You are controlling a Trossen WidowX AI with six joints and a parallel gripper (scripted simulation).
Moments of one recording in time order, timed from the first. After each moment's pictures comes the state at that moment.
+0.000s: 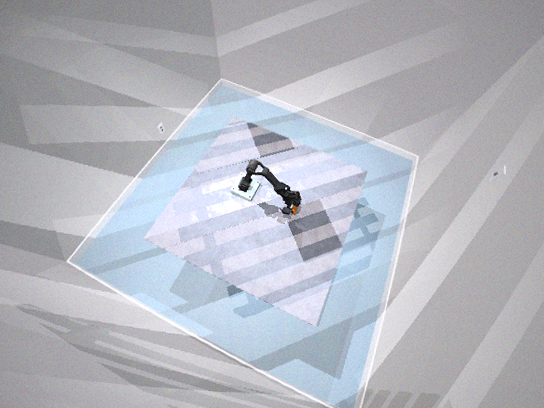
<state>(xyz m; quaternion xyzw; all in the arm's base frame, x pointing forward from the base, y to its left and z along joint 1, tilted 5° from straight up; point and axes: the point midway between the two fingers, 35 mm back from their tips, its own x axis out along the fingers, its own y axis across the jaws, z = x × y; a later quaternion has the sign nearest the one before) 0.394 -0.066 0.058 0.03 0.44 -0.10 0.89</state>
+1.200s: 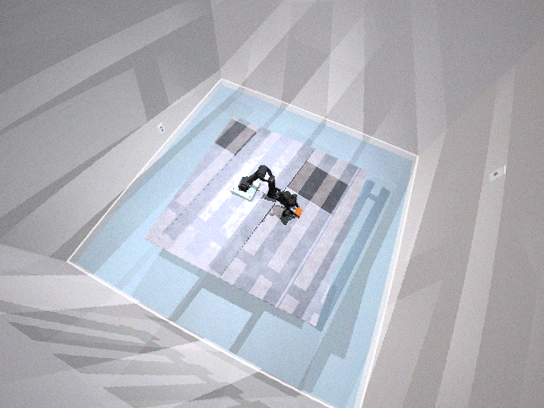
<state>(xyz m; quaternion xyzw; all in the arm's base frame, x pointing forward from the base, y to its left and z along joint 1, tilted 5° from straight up) 0.414 -0.070 0.027 0.01 0.21 -0.10 0.97</state>
